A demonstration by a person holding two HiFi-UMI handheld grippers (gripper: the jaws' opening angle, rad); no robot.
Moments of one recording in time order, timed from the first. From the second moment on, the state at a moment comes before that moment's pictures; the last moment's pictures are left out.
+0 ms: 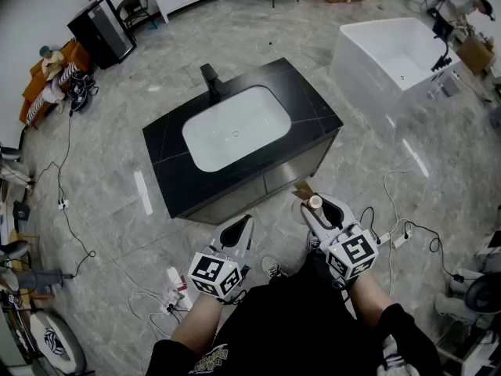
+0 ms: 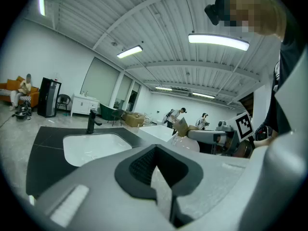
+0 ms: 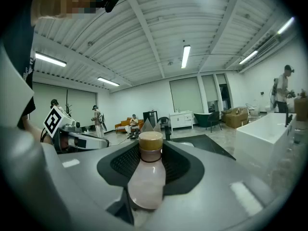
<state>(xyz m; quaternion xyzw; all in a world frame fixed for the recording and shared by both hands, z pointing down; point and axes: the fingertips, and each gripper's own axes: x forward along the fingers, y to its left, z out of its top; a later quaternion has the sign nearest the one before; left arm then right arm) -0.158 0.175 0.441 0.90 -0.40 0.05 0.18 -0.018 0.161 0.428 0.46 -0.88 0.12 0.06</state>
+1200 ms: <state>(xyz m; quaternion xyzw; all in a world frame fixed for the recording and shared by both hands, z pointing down) -0.123 0.154 0.444 0.89 -0.40 0.05 0.20 0.009 0.136 0.424 0.44 -0.89 0.12 0.06</state>
